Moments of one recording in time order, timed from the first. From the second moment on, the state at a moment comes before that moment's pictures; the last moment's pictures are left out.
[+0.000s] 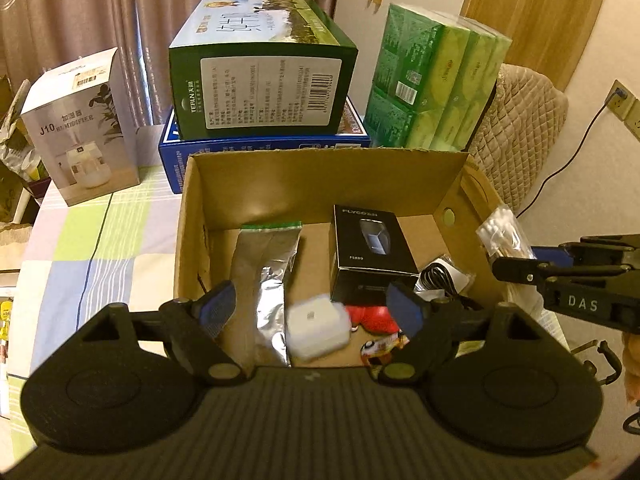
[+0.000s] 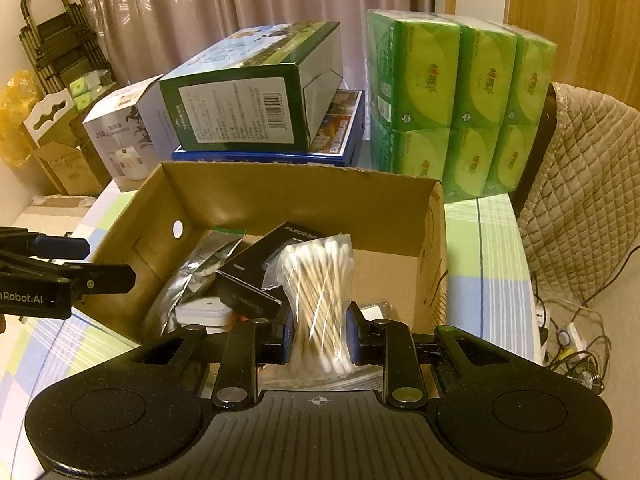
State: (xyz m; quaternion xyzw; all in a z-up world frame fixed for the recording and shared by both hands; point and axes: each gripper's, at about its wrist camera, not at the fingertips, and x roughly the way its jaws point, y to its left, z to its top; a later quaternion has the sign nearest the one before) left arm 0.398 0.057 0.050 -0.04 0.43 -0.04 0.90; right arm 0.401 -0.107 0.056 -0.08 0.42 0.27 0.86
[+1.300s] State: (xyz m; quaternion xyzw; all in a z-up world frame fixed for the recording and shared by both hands) left arm 0.233 0.046 0.101 -0.06 0.37 0.01 0.93; right arm 0.256 -0.155 0.110 -0.05 0.38 0.27 0.88
